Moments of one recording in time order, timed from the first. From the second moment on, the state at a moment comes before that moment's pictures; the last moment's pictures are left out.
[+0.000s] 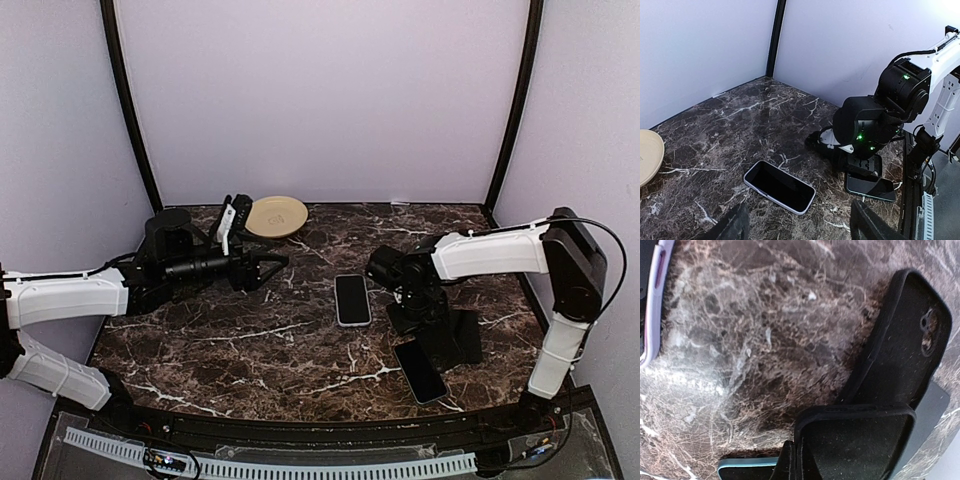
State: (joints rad) left arm -0.70 1.24 0.71 0.34 0.39 -0.14; right arm 0.85 1.80 1.18 -0.93 0.25 0.53
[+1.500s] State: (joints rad) left arm -0.63 1.38 0.90 0.06 0.62 -0.21; right arm 1.37 1.71 1.26 -0.42 0.70 -0.85
